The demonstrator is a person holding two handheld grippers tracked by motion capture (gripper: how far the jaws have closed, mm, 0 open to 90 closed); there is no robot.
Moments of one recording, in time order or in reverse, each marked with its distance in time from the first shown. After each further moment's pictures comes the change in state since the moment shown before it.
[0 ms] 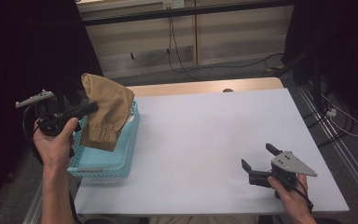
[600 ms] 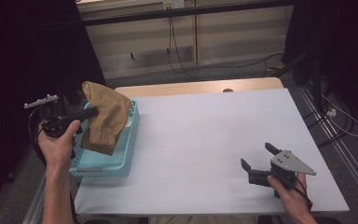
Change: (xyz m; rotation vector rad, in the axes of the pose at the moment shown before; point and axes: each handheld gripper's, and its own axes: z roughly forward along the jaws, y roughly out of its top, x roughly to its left) left arm 0.022 -0.014 0.013 0.055 0.040 -0.045; right arm -0.001 0.000 0.003 0.001 0.007 0.002
